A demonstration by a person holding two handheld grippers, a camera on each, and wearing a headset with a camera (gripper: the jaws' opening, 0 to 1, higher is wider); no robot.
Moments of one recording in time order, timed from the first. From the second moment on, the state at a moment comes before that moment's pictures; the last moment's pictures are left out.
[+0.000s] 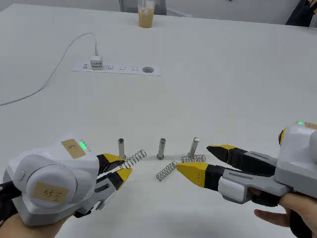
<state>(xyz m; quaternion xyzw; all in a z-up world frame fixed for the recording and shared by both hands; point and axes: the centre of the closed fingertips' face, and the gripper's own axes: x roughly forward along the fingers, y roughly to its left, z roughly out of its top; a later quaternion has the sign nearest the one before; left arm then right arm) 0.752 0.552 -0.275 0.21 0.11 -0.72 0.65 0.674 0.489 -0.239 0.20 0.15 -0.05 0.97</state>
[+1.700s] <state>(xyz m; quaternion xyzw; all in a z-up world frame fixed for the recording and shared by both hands) 0.706 0.563 -0.205 0.04 0.06 -0.77 0.64 0.710 0.544 -0.186 0.38 0.05 0.10 0.92</state>
